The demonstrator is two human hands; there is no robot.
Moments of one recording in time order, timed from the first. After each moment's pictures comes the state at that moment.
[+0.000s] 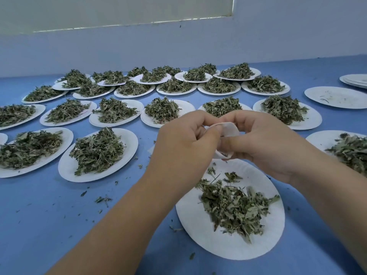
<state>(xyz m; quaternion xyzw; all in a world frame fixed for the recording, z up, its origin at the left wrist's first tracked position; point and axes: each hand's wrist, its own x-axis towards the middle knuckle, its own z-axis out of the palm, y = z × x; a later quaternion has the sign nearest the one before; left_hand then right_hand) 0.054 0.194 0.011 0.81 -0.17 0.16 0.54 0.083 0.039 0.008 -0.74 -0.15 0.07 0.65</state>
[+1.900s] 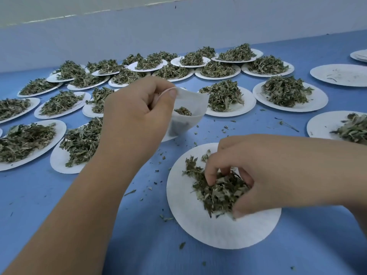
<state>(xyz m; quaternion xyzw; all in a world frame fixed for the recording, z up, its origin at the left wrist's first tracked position) 0.071 0.227 0.011 0.84 -0.13 0.31 0.42 0.049 0.031 0.017 -0.91 -0.36 0.16 0.15</state>
